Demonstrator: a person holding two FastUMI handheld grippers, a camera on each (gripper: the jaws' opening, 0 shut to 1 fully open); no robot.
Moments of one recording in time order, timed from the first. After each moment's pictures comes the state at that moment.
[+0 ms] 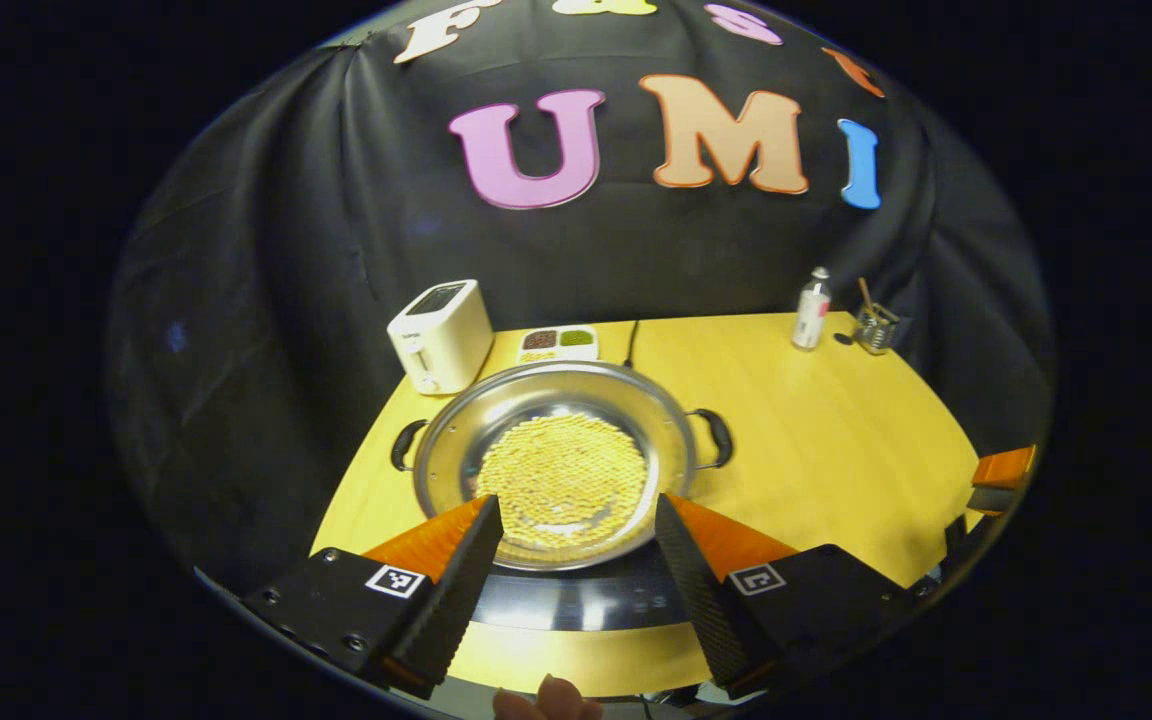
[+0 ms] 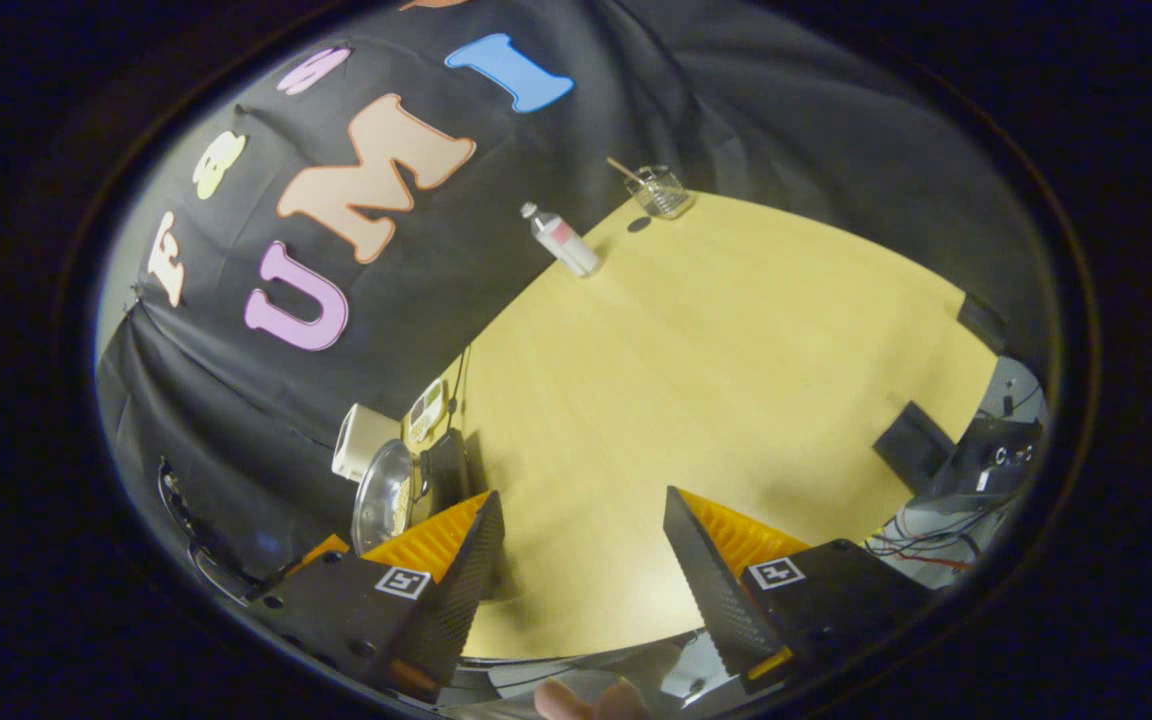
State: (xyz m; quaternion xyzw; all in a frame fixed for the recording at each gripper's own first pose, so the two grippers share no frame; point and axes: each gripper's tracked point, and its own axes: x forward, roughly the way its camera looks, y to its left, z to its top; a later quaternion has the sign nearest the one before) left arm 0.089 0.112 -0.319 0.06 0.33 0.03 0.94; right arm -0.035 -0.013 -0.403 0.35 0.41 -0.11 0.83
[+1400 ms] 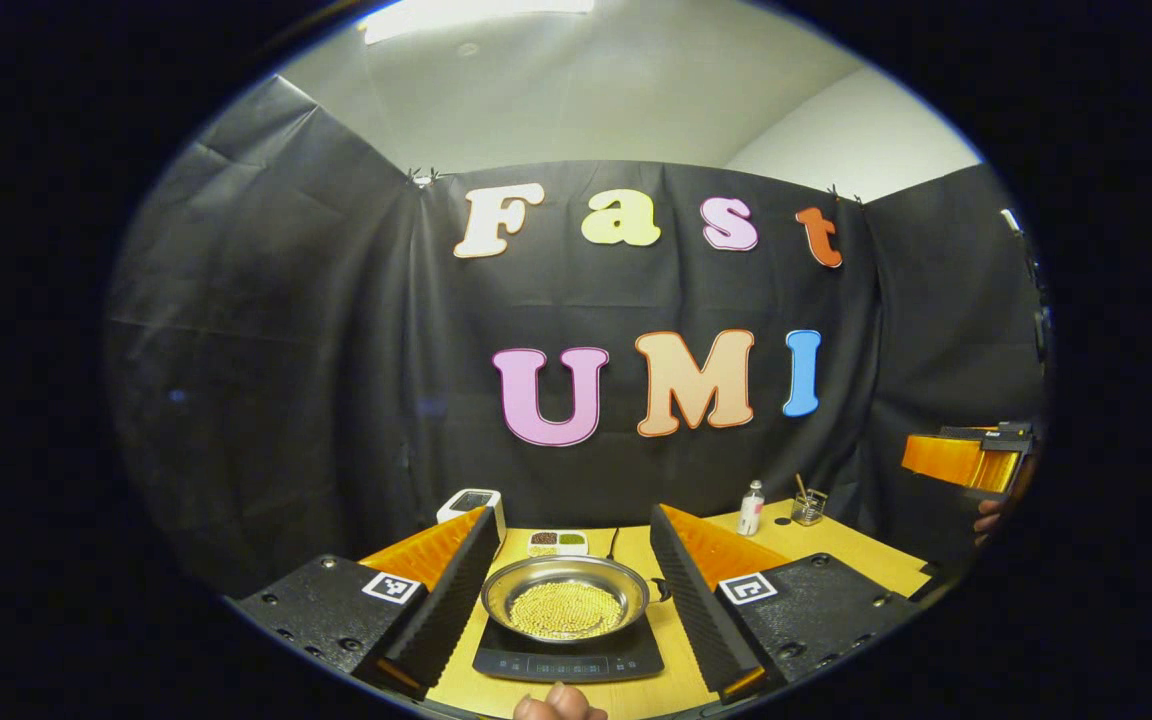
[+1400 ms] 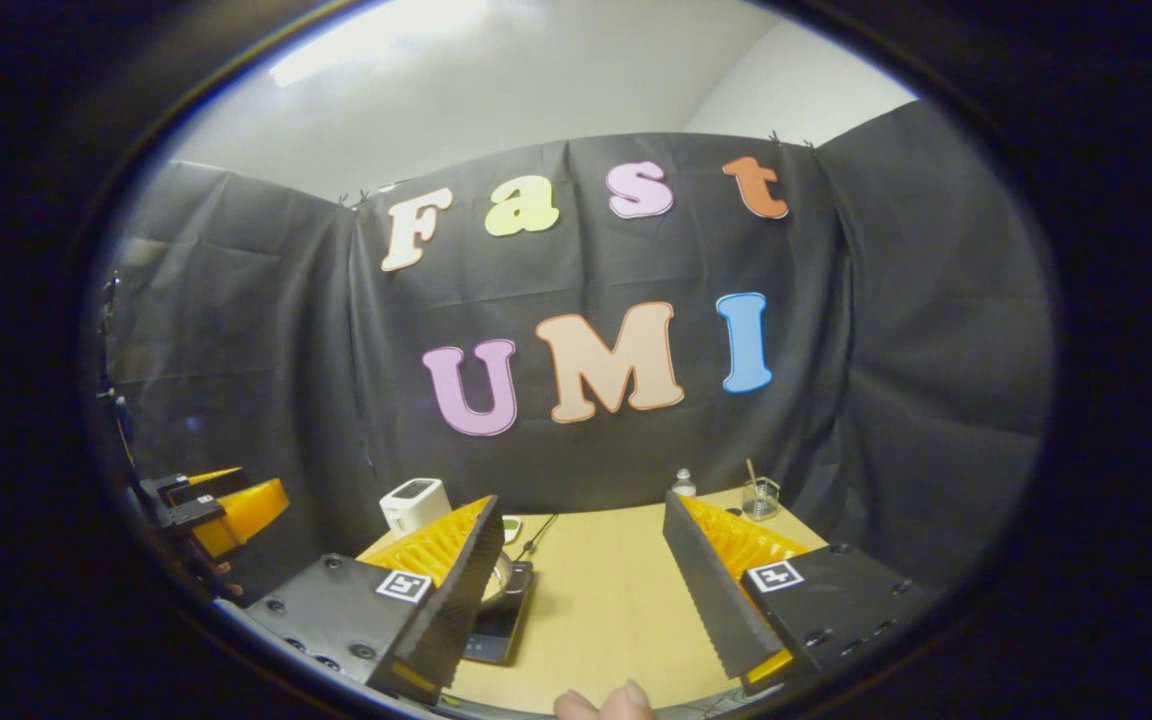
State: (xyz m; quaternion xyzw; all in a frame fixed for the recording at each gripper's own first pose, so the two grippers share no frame) left arm -0.015 0.117 -0.063 0.04 0.02 0.00 1.00; right arm -0.037 0.084 -0.119 0.08 0.10 -0.01 0.99
